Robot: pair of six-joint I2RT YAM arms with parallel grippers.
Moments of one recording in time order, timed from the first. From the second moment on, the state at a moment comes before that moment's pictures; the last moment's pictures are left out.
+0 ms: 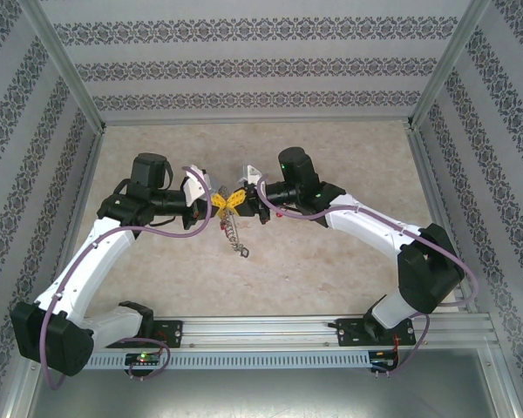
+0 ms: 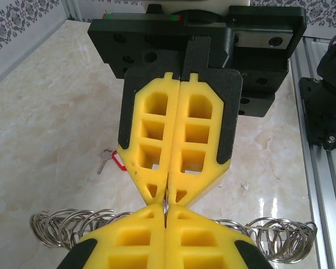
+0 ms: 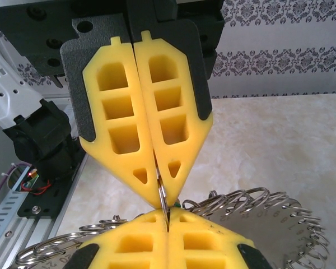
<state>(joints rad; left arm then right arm) -0.27 1.14 1.05 -0.61 0.84 0.60 0.66 1.55 1.12 0.02 -0.92 -0.26</state>
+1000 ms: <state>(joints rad) -0.28 1.24 1.15 -0.84 0.84 0.70 0.69 1.61 1.38 -0.50 -0.83 -0.66</state>
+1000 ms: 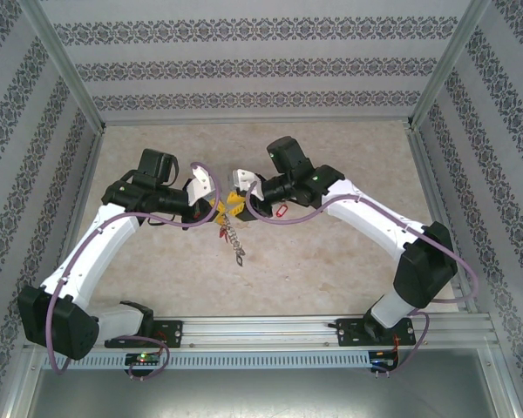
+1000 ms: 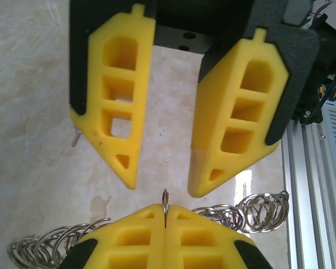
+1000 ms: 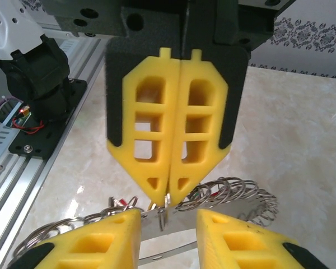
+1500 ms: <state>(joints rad) -0.28 1.24 1.15 -0.85 0.85 0.71 0.71 1.65 1.43 -0.58 -0.84 -0.68</state>
